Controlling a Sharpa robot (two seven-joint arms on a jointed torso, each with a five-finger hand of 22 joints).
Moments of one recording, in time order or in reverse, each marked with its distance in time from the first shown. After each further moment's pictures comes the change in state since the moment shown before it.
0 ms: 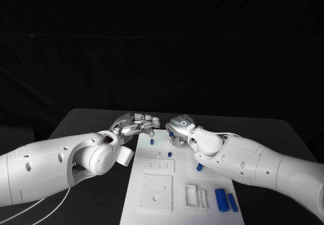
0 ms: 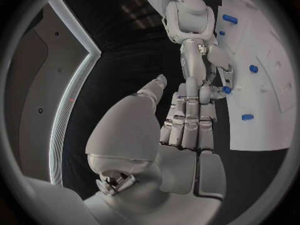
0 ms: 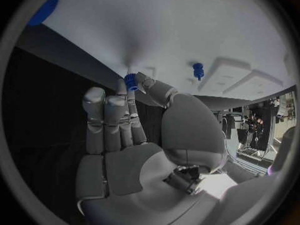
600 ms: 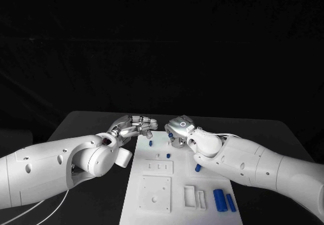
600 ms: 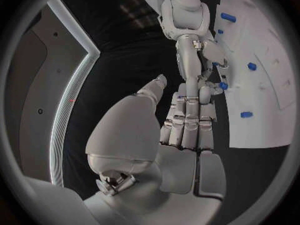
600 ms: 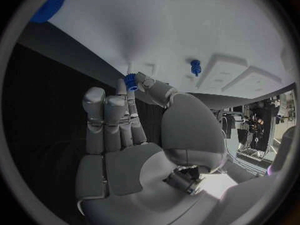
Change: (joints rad) left arm -0.013 0.001 0.000 -0.018 0.003 0.000 0.001; left_hand 0.000 0.000 0.000 0.000 0.000 0.000 0.000 0.000 0.000 0.000 0.000 0.000 -0.001 0.000 0.000 0.000 0.000 0.000 0.000 0.000 -0.004 0.001; right arm -0.002 -0.007 0.000 0.014 -0.002 0.000 -0.006; right_hand 0.000 0.000 -0.003 -0.003 -0.004 -0.003 -0.003 0.003 0.001 -0.001 0.001 -0.002 0.000 -0.001 0.001 0.000 0.000 0.005 0.000 0.003 0.000 0.000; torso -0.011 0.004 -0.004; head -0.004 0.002
